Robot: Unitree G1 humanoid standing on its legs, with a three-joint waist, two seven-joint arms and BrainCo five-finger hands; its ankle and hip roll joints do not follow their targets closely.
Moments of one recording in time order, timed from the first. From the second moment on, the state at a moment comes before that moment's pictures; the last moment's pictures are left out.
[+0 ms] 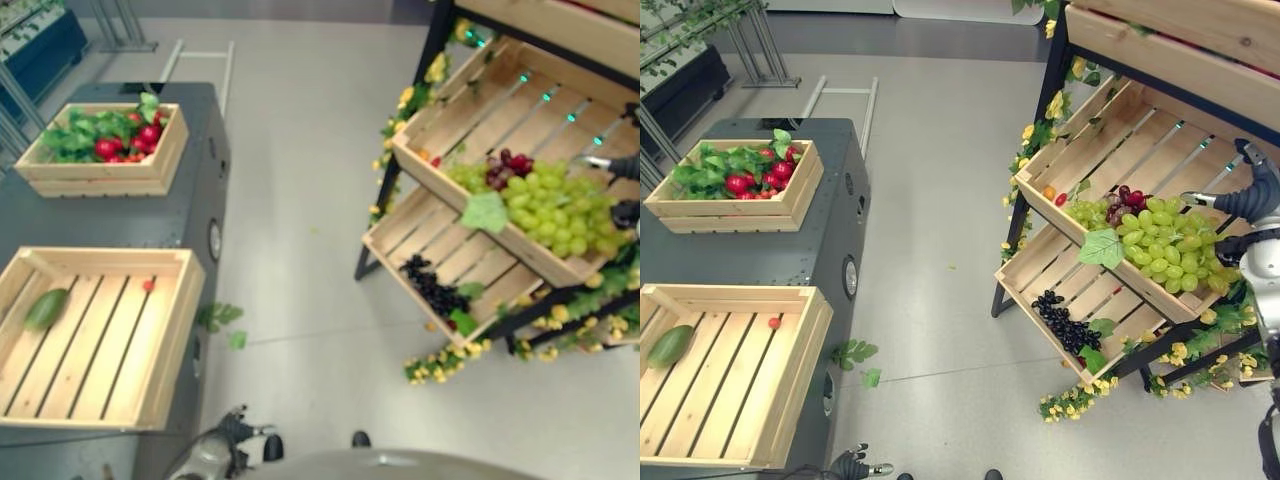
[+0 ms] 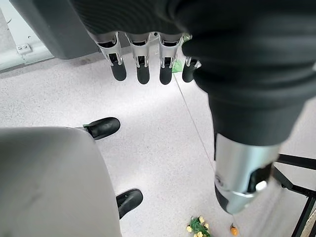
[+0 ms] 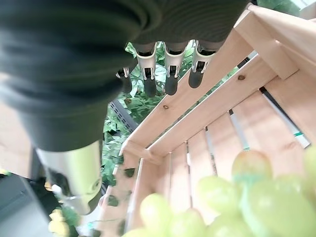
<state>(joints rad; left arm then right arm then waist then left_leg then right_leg) -0.05 0.21 -0.26 1.27 -0.05 -0.12 0.04 -0.42 -1.01 -0.02 0.48 0.14 -0.11 -0.18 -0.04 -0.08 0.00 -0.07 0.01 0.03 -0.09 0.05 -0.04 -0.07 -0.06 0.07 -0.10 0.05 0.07</state>
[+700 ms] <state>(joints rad) -0.04 0.19 -0.12 1.26 -0.15 -0.13 0.01 -0.19 -0.57 -0.03 -0.07 0.14 -0.19 -0.08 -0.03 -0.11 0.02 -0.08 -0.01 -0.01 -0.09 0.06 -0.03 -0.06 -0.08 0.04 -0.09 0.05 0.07</state>
